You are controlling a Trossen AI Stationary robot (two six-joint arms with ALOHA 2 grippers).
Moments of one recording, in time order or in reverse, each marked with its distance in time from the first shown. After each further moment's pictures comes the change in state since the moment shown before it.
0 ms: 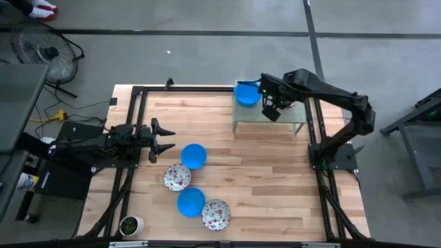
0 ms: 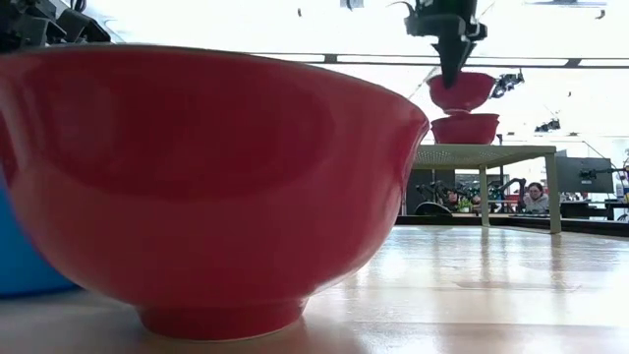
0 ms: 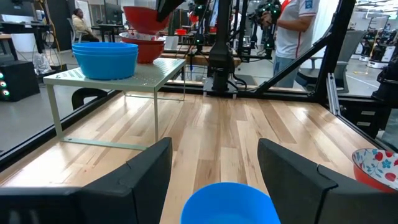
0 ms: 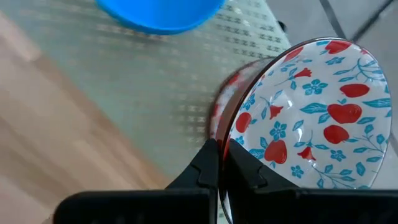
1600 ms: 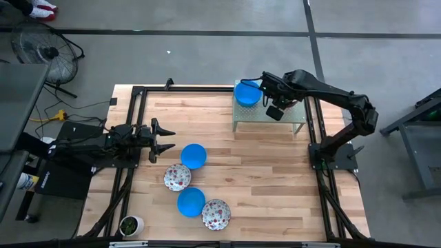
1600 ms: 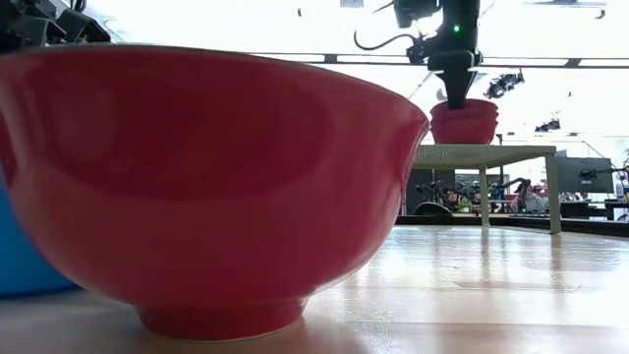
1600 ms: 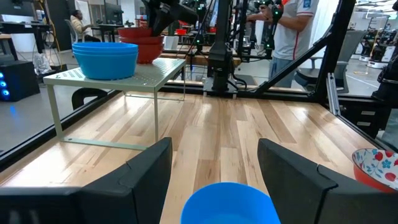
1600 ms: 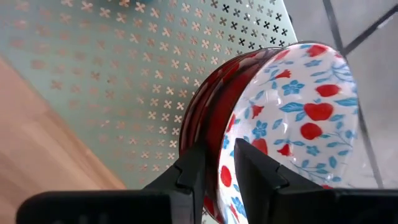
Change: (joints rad) left arm 0.000 0.000 0.000 0.000 0.000 0.000; right arm -0.100 -0.025 -0.166 0.130 -0.021 -0.212
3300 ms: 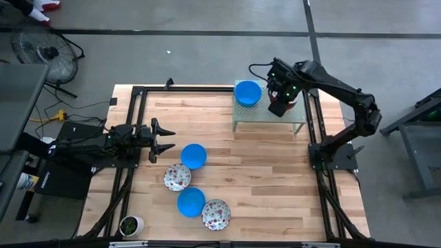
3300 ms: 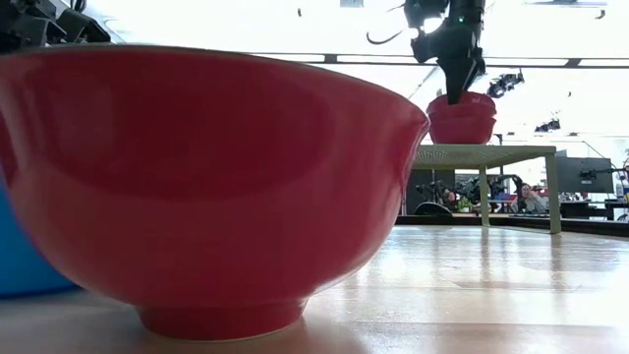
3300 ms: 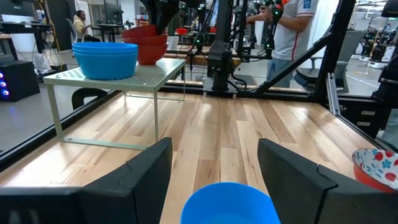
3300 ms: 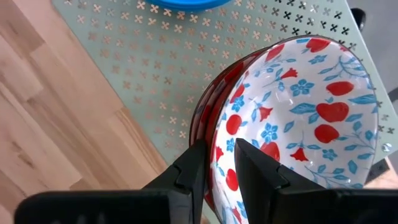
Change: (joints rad) left arm 0.000 0.000 0.000 0.000 0.000 0.000; right arm -0.149 -0.026 0.040 0.002 -0.330 -0.106
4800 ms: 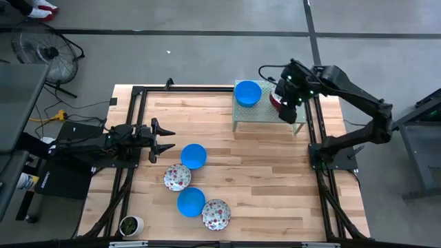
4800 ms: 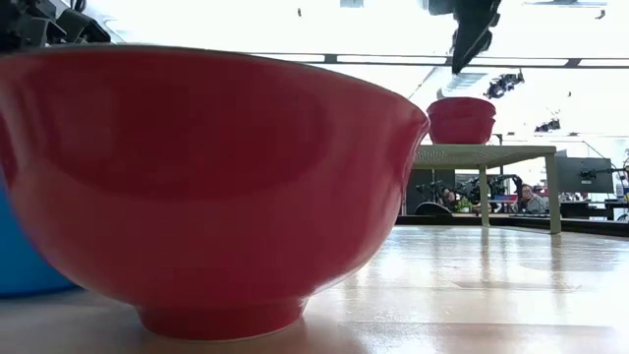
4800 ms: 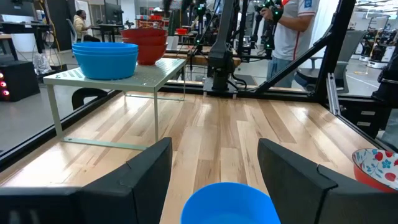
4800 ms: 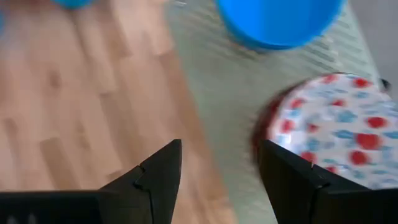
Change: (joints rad) left arm 0.000 0.000 0.000 0.000 0.000 0.000; right arm 0.085 -0.176 0.000 0.034 -0.142 -0.105
